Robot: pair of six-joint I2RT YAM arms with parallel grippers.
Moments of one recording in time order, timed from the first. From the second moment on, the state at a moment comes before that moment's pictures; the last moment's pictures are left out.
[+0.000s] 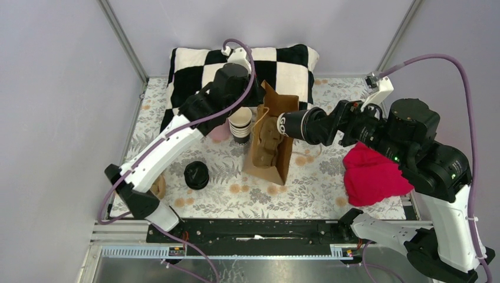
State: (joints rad) left arm -0.79 1.58 1.83 -0.65 -0.23 -0.58; right arm 0.66 0.99 1.75 -1.06 -0.01 0.47
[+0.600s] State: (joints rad) left arm -1.04 1.49 1.61 -0.16 -0.57 -0.57; right arm 0.66 0.99 1.82 -1.09 0.00 0.51
